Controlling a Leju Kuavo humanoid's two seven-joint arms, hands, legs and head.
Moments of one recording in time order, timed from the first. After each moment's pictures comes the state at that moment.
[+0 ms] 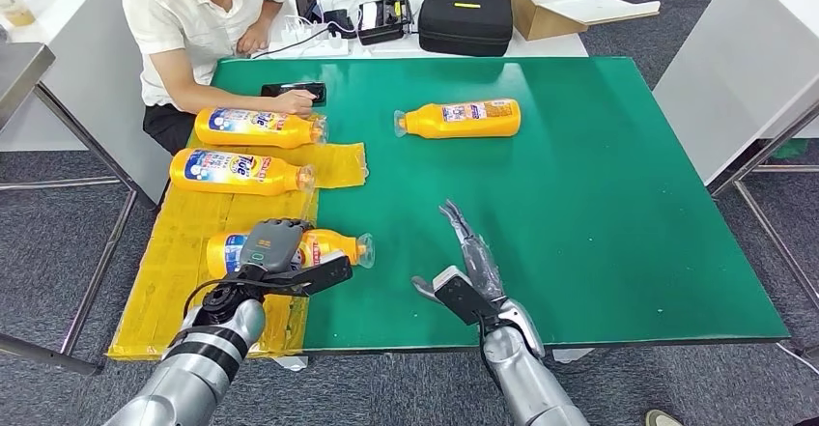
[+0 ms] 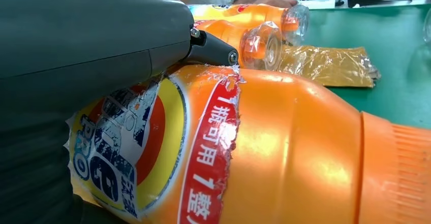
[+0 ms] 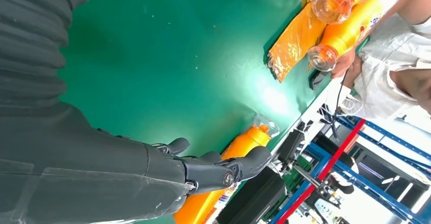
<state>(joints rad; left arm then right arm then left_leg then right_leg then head) -0.55 -0.18 -0.14 -0.62 -1.34 0.23 -0.15 -0.24 0.13 0.19 -0.93 0.66 -0.09 -0.70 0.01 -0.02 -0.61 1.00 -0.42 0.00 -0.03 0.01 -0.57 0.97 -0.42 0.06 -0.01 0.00</state>
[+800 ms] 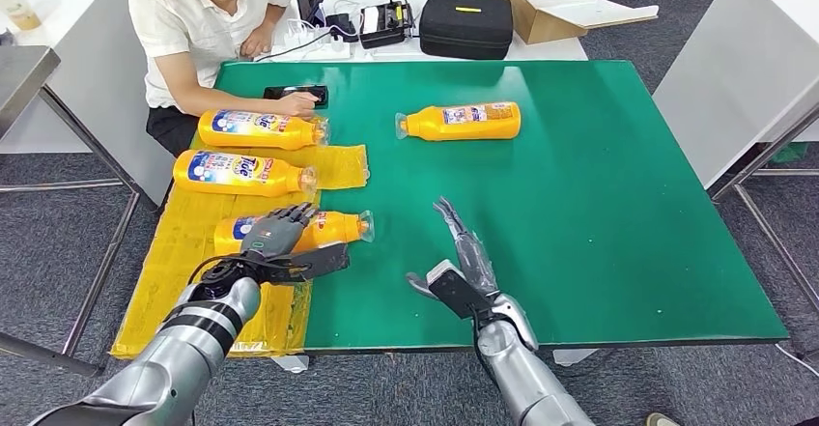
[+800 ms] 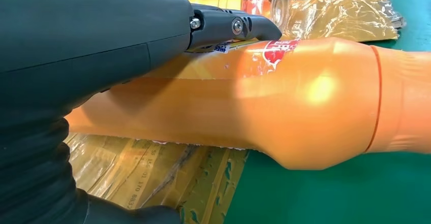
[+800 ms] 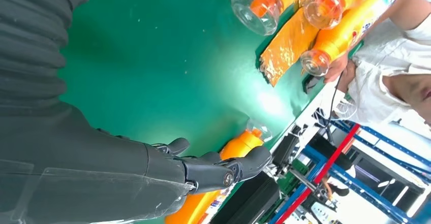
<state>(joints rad) -0.69 -0.17 -0.14 -0.45 -1.33 0.02 -0.11 -0.29 0.12 0.25 -0.85 0.60 -0.12 -0.70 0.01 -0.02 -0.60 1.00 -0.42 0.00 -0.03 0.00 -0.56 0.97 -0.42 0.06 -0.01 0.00</state>
